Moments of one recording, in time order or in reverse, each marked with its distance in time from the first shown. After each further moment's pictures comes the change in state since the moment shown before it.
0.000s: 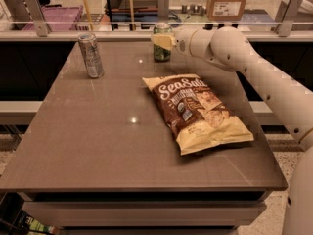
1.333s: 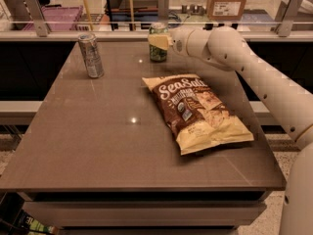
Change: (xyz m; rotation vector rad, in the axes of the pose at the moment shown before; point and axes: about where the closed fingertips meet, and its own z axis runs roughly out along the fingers) arm 0.001 0.008 0.006 -0.024 0.000 0.006
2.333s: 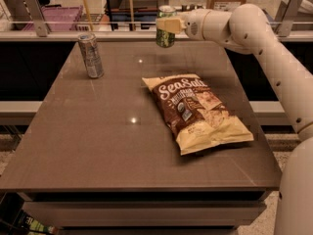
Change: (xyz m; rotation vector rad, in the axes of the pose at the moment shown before) arm -0.052 -0.013 -0.030 -0.097 -0.028 -0.010
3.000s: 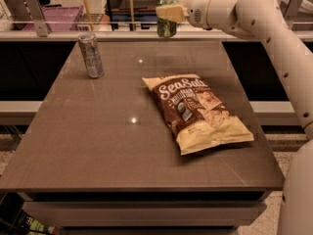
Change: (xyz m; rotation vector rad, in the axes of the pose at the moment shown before) arm -0.040 0.012 -0.014 -0.013 -0.003 -0.065
